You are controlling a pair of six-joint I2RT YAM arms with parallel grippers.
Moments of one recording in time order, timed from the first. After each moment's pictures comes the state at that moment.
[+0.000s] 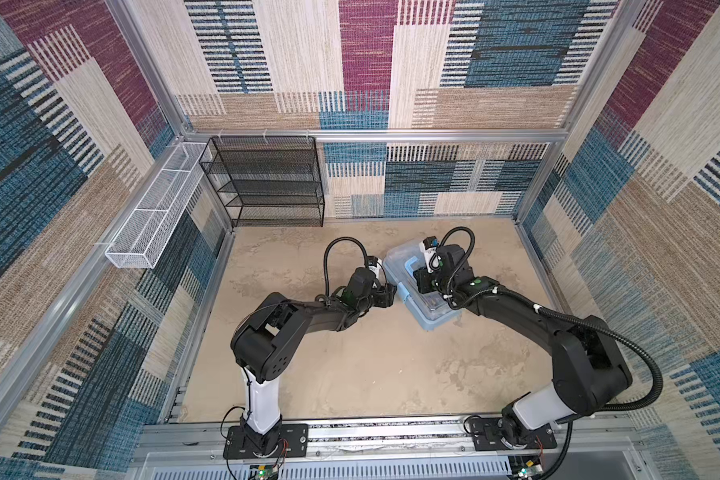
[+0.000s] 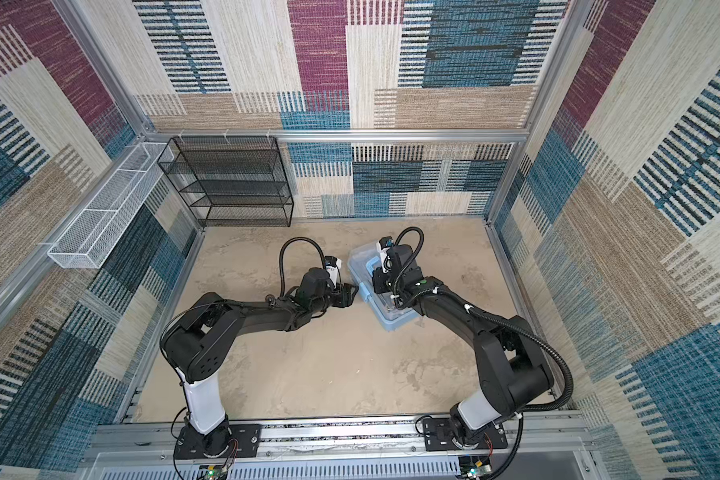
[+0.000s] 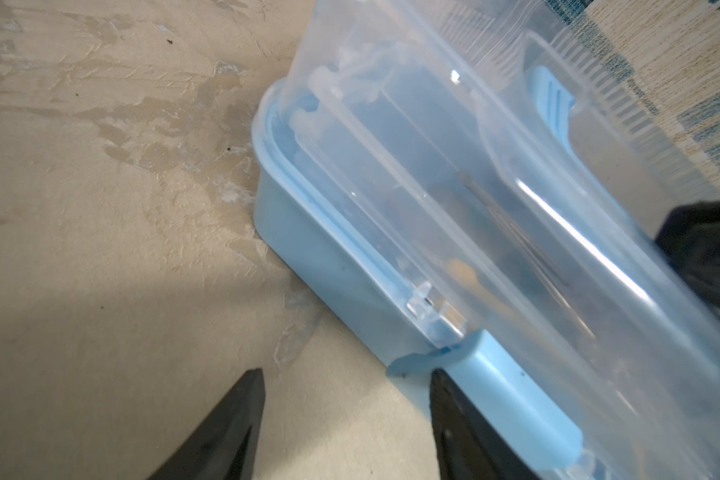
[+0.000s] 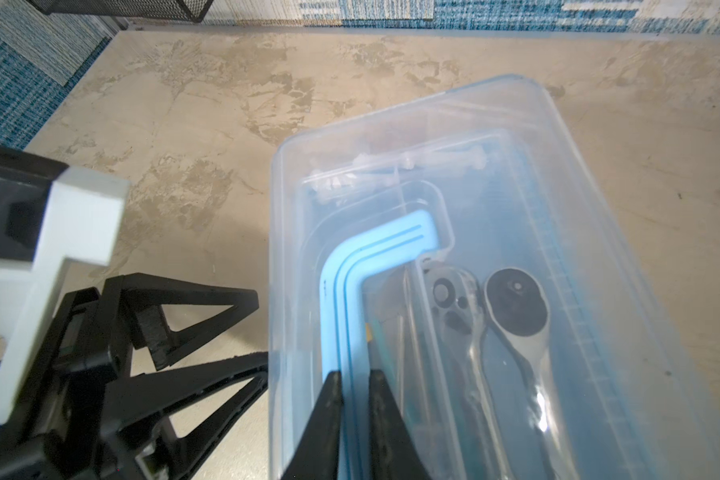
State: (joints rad) left arm -0.67 1.91 0.99 0.38 0.06 -0.48; right arm 0.45 1.54 0.98 -0.12 -0.08 0.22
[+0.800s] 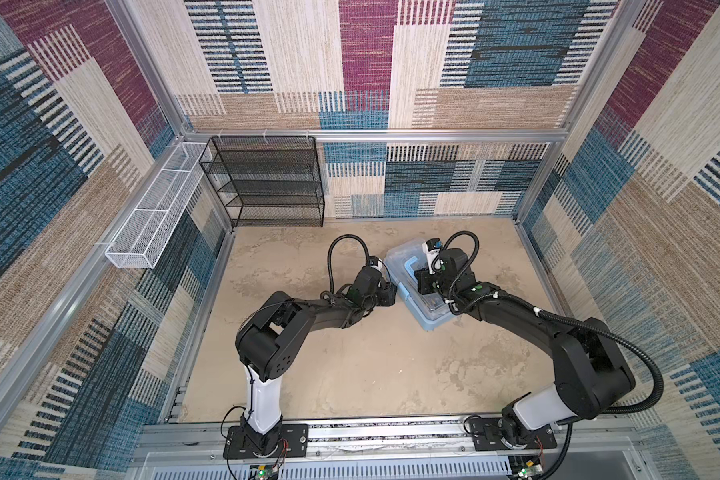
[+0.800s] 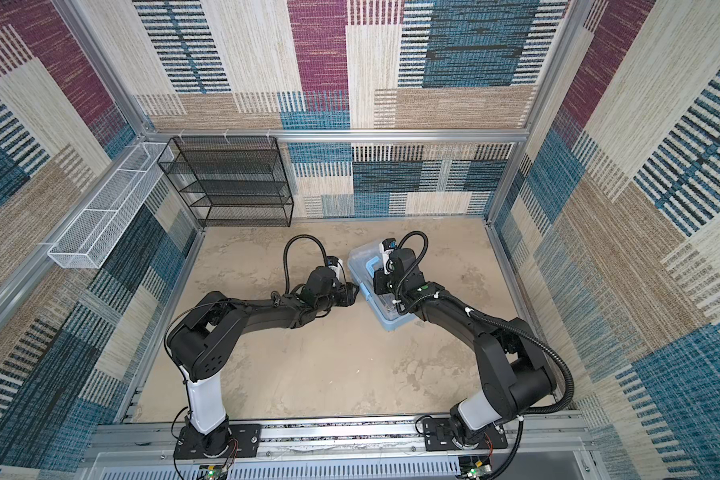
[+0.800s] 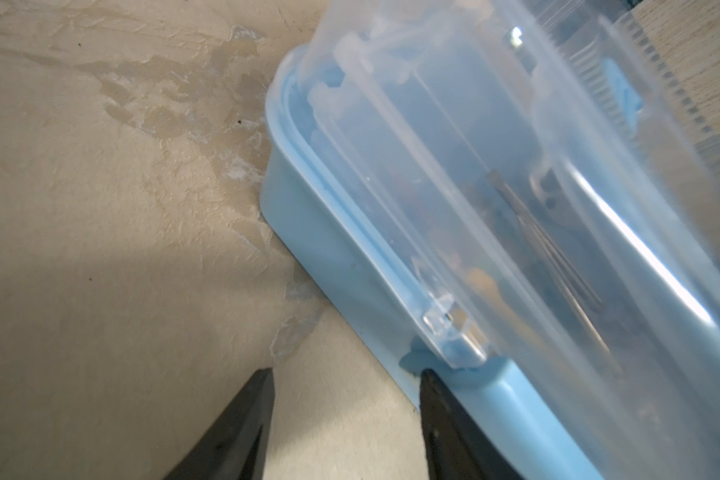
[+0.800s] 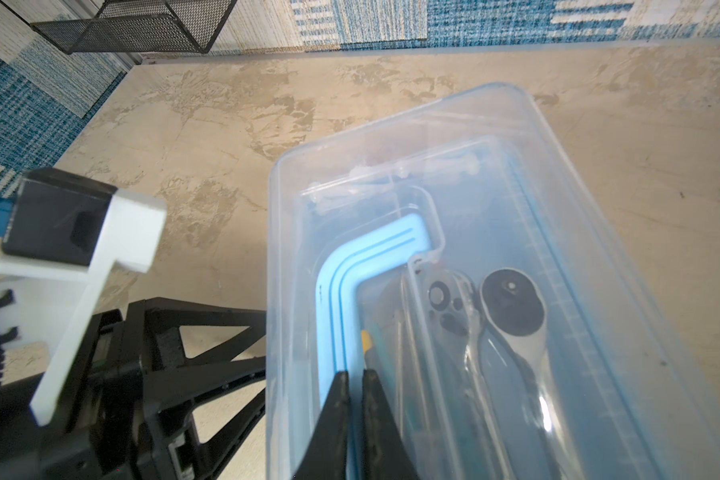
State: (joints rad) left arm -0.69 1.93 1.06 0.27 0.01 -0.57; right arm 0.45 1.52 0.92 -0.03 -0.08 0.26
